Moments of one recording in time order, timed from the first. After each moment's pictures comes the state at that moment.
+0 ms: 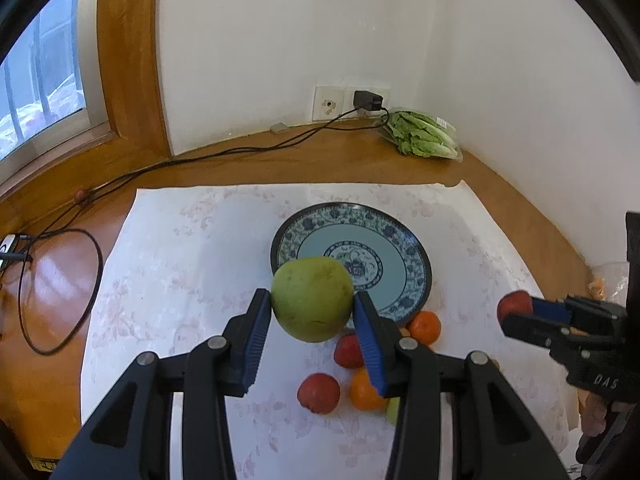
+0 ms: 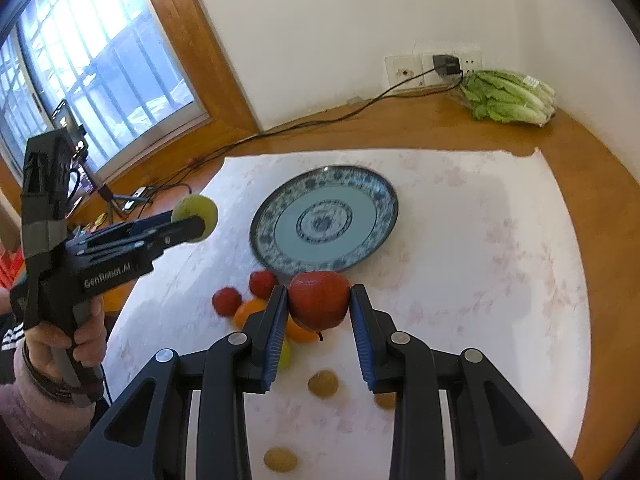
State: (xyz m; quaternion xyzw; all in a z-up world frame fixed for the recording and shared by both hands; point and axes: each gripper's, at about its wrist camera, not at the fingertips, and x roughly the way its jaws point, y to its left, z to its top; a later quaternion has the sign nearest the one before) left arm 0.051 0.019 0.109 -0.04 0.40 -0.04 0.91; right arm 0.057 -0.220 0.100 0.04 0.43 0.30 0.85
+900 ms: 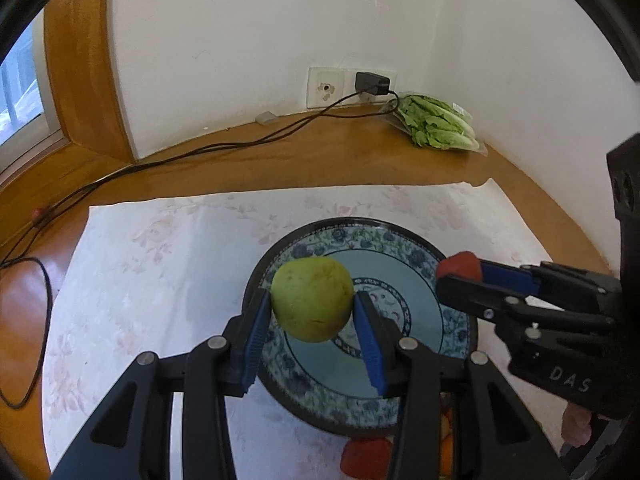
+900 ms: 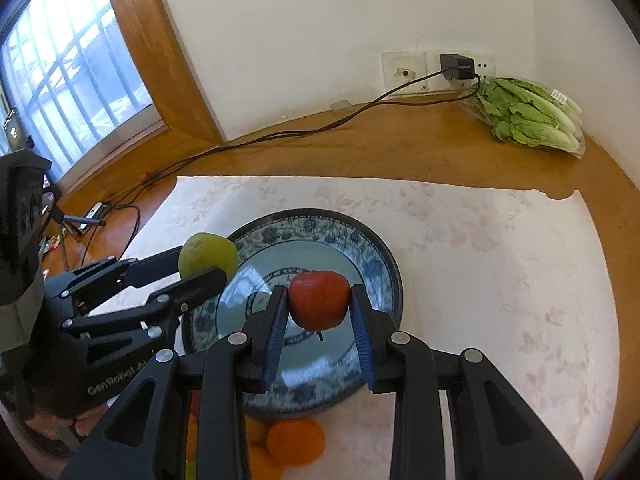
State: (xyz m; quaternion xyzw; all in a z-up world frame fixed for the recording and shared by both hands) left arm 0.144 0.005 0.055 -0.03 0.42 -0.05 0.91; right arm 0.165 -0.166 0.059 0.02 0.43 0.27 0.86
